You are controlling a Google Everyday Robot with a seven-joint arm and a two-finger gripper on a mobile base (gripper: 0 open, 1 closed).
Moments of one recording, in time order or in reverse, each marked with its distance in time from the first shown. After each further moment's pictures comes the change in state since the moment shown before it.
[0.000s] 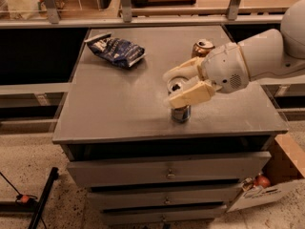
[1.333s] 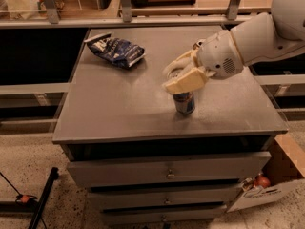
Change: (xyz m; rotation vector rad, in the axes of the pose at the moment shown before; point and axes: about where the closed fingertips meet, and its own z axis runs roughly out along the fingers) arm -0.002 -0.028 0.000 0.008 0.087 0.053
